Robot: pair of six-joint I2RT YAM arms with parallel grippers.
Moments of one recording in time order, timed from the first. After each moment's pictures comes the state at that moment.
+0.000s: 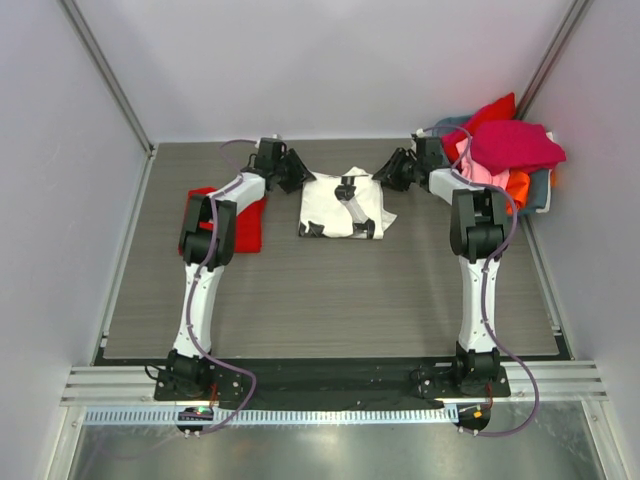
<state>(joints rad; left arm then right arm) -0.30 2.44 1.90 -0.11 0.26 -0.79 0.08 2.38 1.77 -0.09 -0.45 0.64</state>
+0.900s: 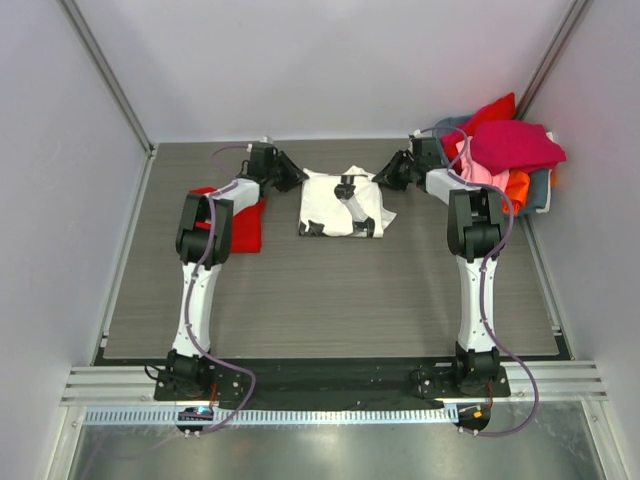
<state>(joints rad) -0.25 2.45 1.81 0.09 0.29 -0.86 0.10 2.41 1.80 -0.10 -0.42 0.66</state>
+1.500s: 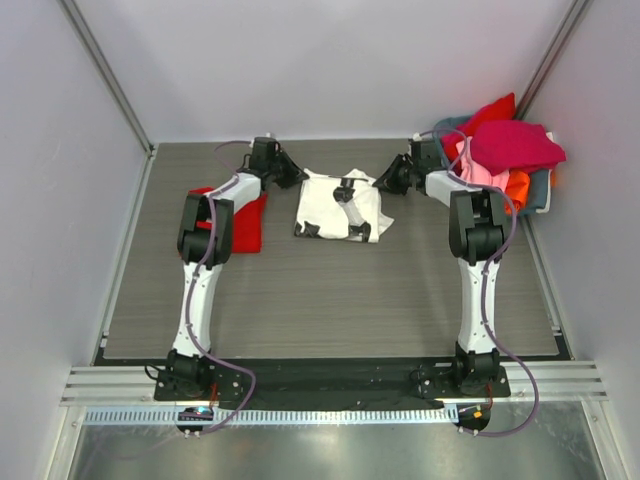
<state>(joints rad) -0.26 2.48 1.93 -0.03 0.31 -0.86 0.11 2.37 1.75 -0.10 -0.39 0.65</state>
